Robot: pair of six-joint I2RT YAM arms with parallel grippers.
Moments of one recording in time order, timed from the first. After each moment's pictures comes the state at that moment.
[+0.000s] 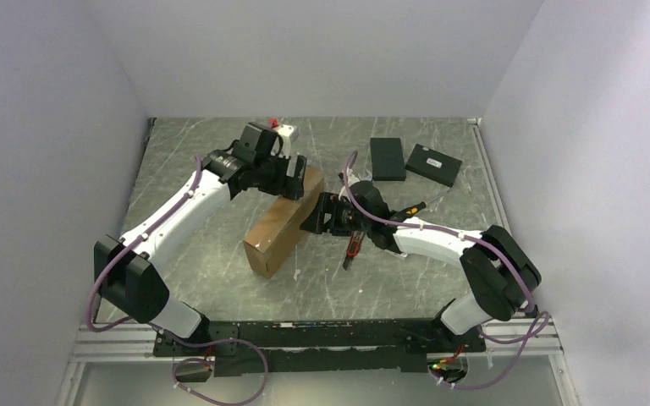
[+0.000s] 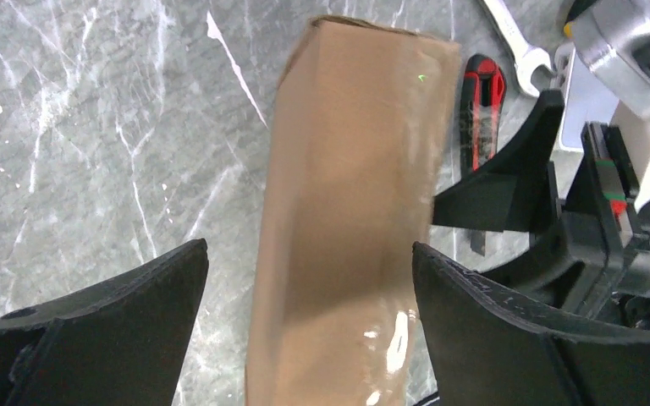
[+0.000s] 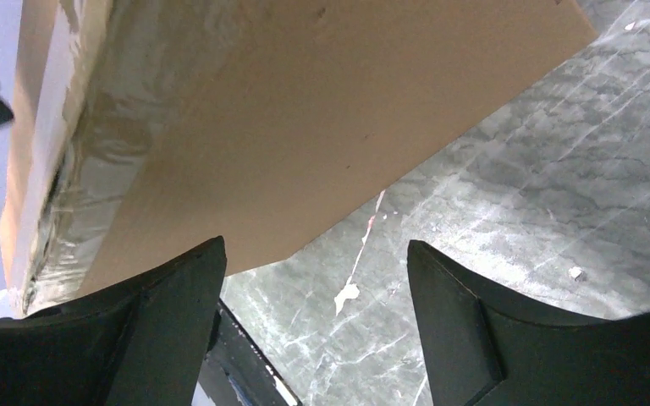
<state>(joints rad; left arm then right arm) -0.52 1.50 1.40 -0.69 0.10 -0.21 0.72 1.51 0.79 0.19 -0.27 0.78</state>
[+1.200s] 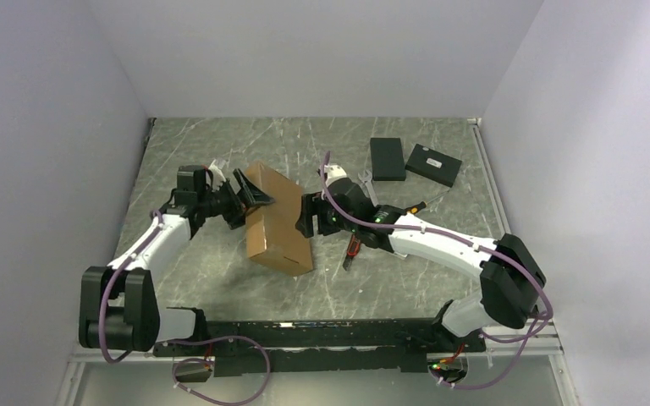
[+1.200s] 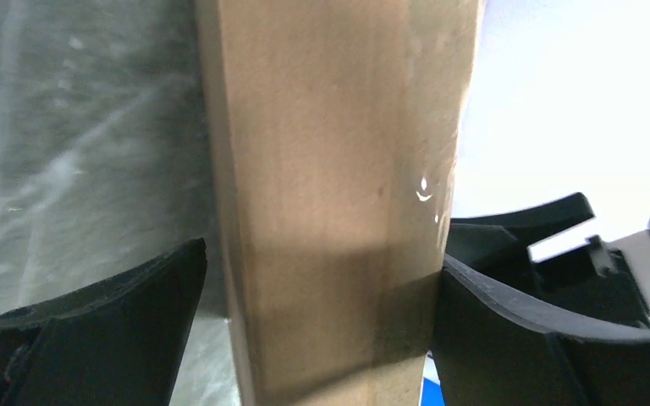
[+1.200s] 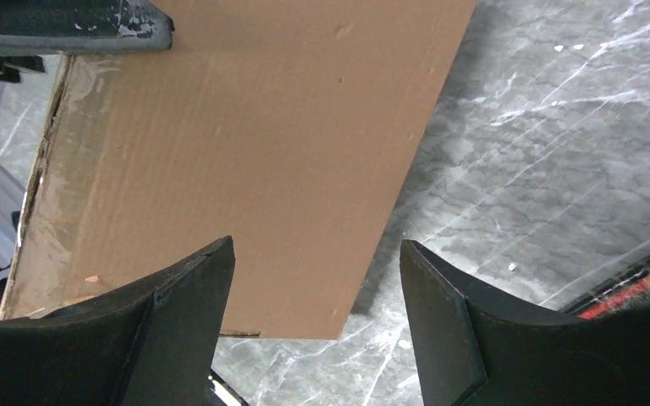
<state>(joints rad) -0.07 1.29 0.71 -0.08 0.71 -0.81 0.88 1.45 0.99 -0.13 0.03 0.55</state>
